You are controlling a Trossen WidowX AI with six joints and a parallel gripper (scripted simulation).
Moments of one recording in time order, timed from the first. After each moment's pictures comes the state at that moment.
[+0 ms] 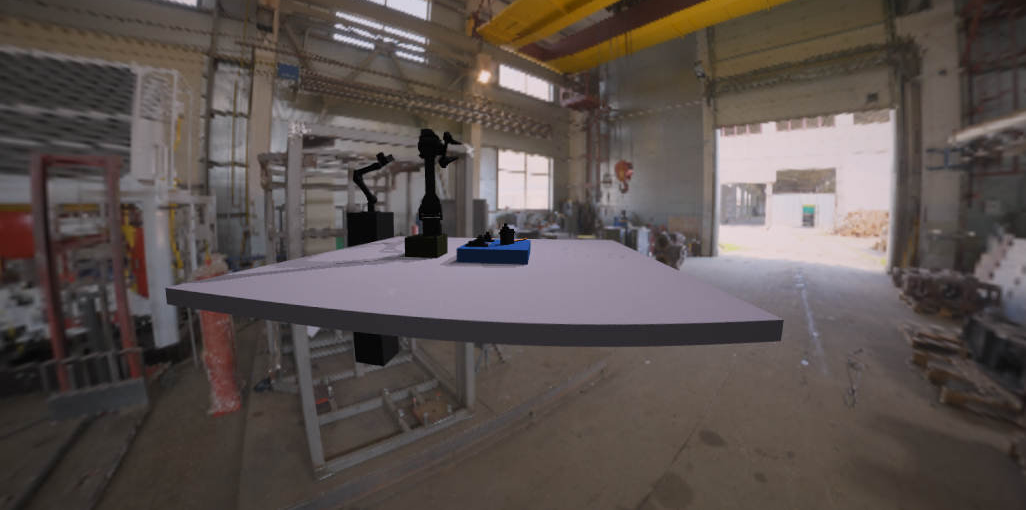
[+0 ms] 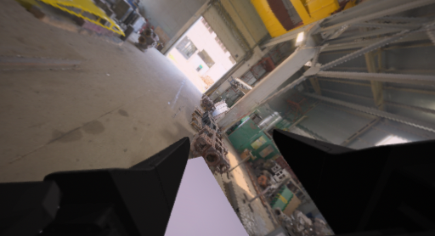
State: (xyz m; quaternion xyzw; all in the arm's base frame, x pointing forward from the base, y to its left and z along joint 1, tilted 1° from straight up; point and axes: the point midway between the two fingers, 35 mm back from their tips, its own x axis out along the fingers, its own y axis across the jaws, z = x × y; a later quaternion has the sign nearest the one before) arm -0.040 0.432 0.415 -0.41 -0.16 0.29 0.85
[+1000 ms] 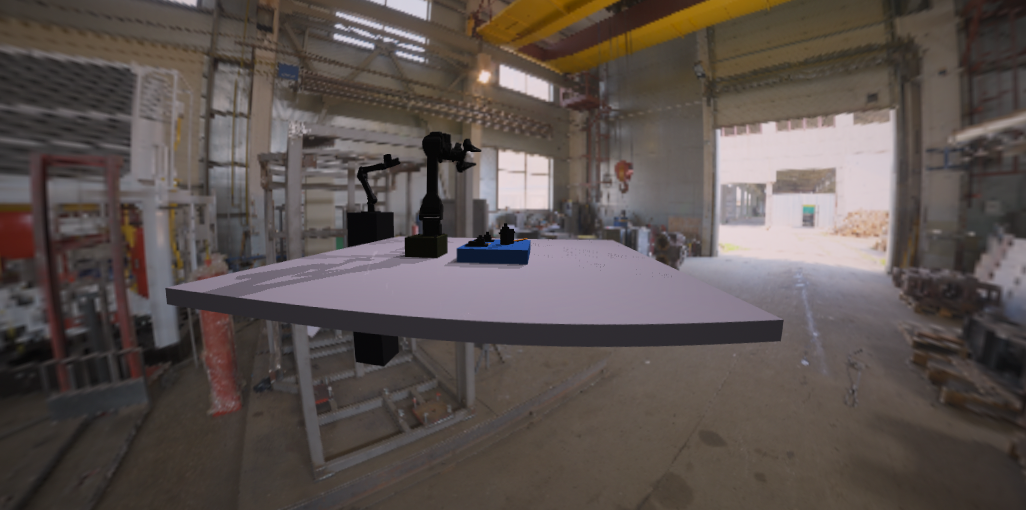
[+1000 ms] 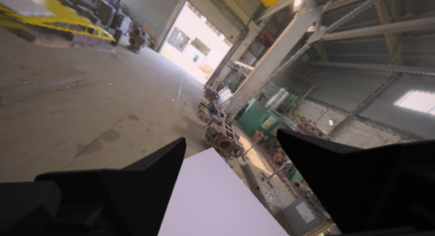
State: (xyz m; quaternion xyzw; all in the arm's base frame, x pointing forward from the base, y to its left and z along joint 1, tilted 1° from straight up) arm 0.054 0.451 0.381 -0.34 -0.09 0.29 0.89
